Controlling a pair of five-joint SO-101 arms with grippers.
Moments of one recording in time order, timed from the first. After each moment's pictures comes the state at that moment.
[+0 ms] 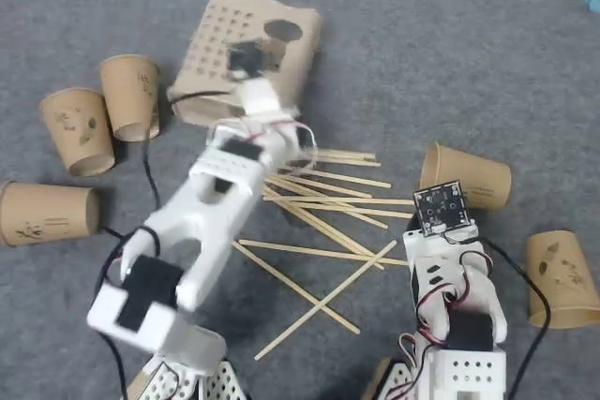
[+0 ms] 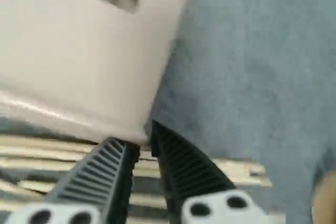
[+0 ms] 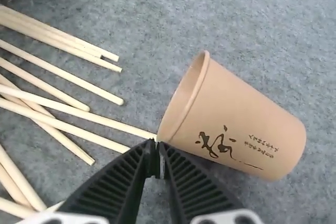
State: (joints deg) left arm 14.3 3.2 35.6 22.4 26.1; right arm -2.1 -102.9 95.5 52.2 19.0
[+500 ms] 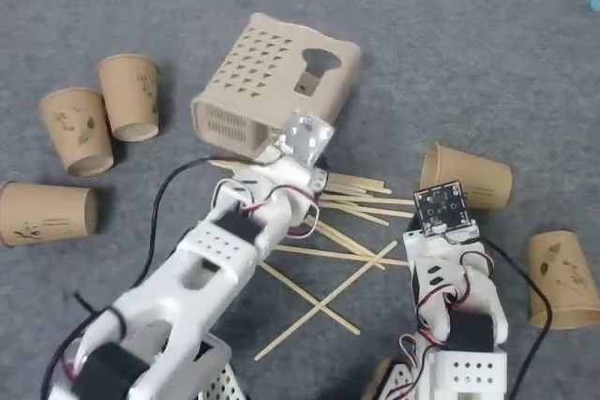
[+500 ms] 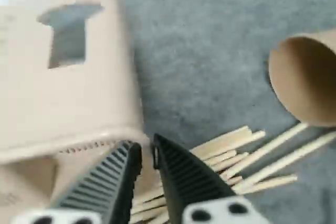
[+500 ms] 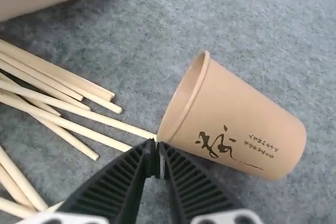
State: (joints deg) left arm 22.6 -25.8 65.4 9.5 -3.7; right arm -2.1 -102.9 95.5 52.2 19.0
